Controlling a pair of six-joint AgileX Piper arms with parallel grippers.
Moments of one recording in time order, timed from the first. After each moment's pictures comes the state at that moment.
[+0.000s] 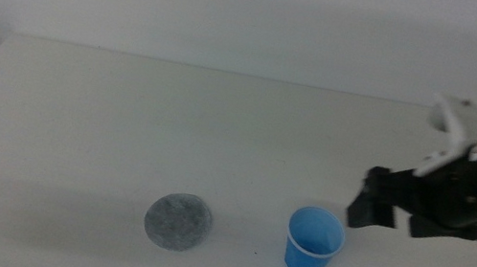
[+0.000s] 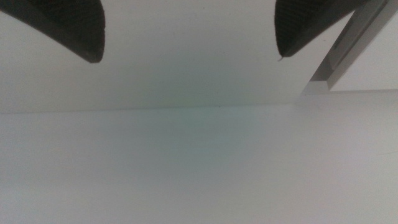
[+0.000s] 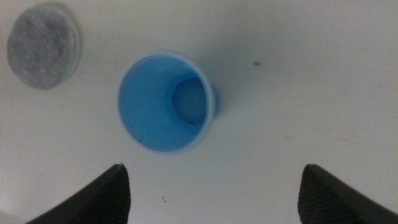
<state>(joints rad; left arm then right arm) -0.07 0.00 0.00 0.05 0.13 -0.07 0.39 1.44 -1.07 0.23 0.93 0.13</state>
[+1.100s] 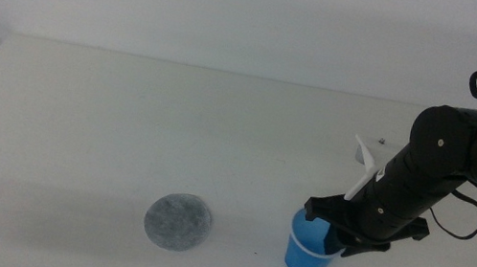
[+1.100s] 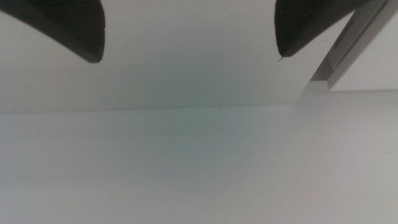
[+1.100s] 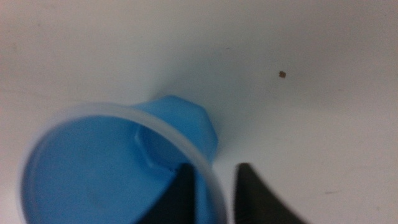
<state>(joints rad) -0.07 0.00 0.00 0.05 0.13 -0.07 0.45 1.79 -1.14 0.22 0.83 0.19</state>
